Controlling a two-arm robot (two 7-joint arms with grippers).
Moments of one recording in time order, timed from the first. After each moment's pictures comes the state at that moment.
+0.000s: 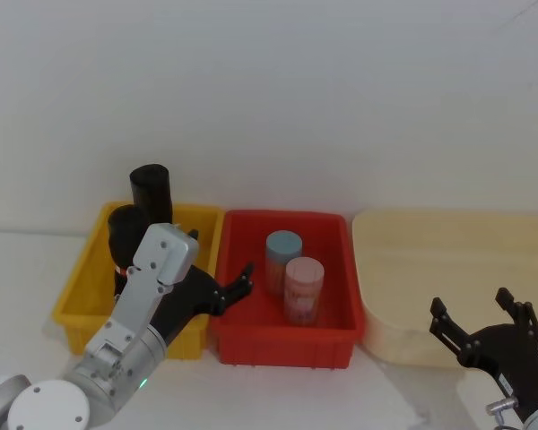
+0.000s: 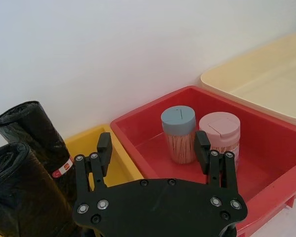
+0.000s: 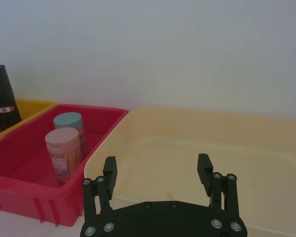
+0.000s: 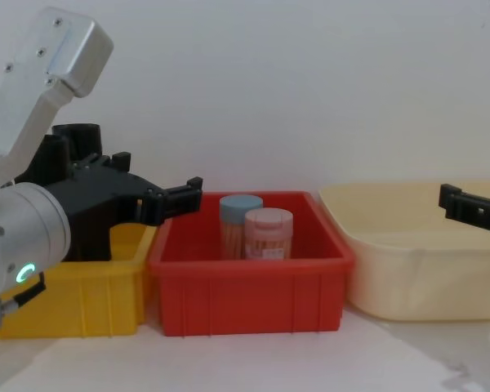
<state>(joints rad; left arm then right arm) -0.24 0.38 0.45 -1.63 -0.20 0.01 -0.01 -0.01 0.34 -0.23 -1.77 0.29 0.03 0.07</state>
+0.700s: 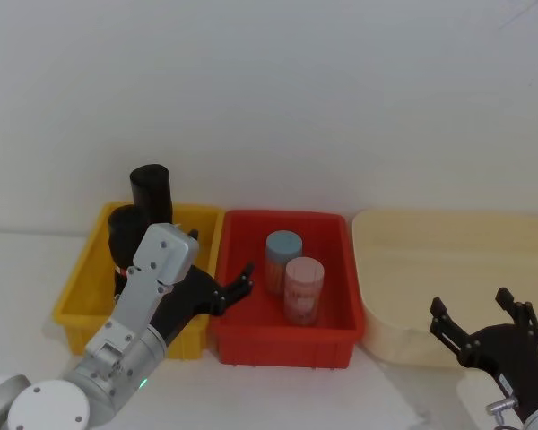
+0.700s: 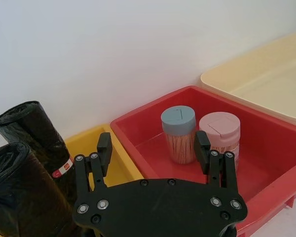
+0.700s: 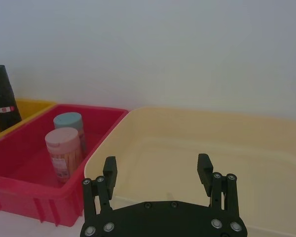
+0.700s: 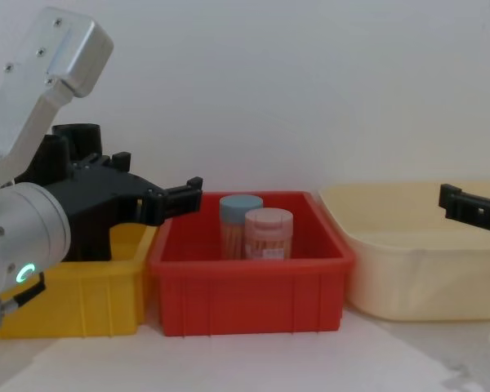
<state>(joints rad) -0.24 0.38 0.45 -1.63 -0.20 0.01 -0.01 -0.01 0.34 -0.23 -1.77 0.29 0.03 0.07</state>
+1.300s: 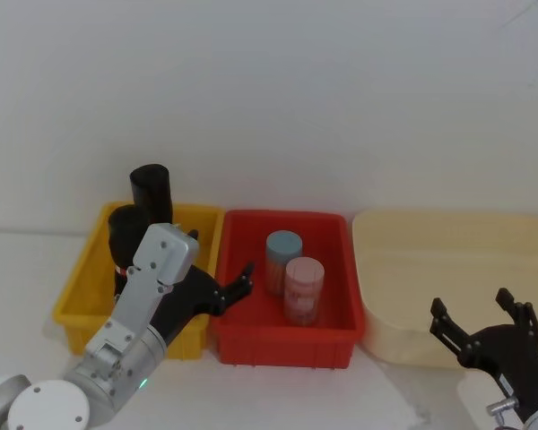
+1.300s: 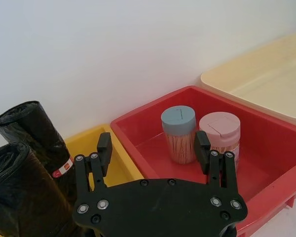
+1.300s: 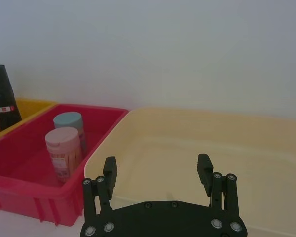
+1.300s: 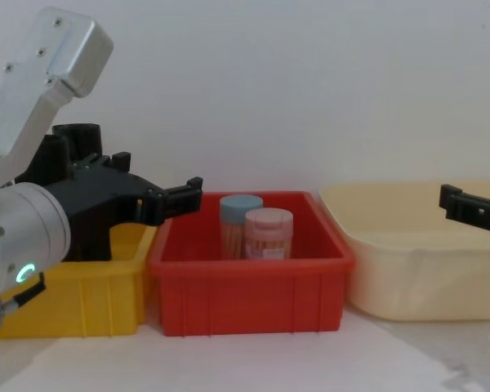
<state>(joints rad) -0.24 0.38 0.45 -1.63 -0.20 0.01 -0.01 -0.02 0.34 -0.22 -1.77 0.29 0.03 0.07</state>
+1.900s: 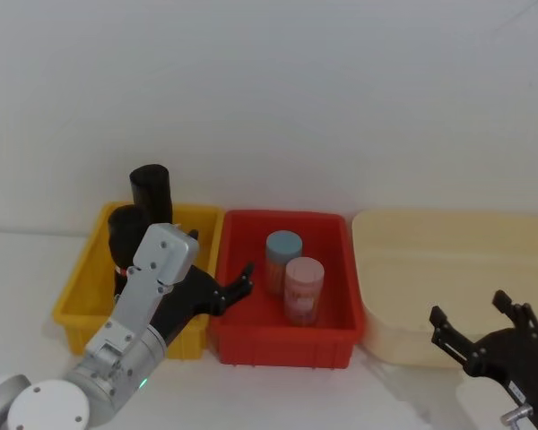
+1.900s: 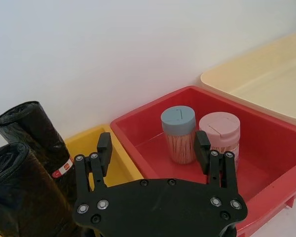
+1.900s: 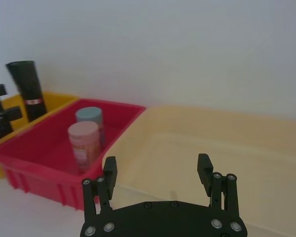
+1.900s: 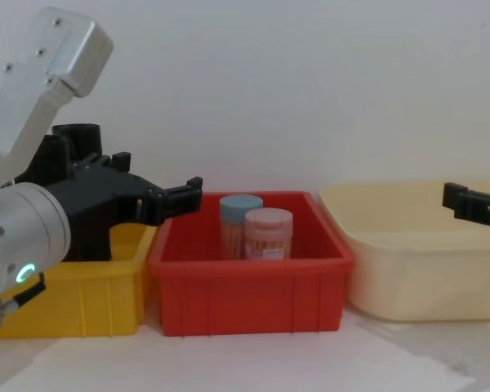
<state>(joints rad) -0.24 0.38 0.45 -1.63 -0.20 0.01 -0.01 -0.04 0.40 -0.20 -1.82 0.34 0.07 0.18</state>
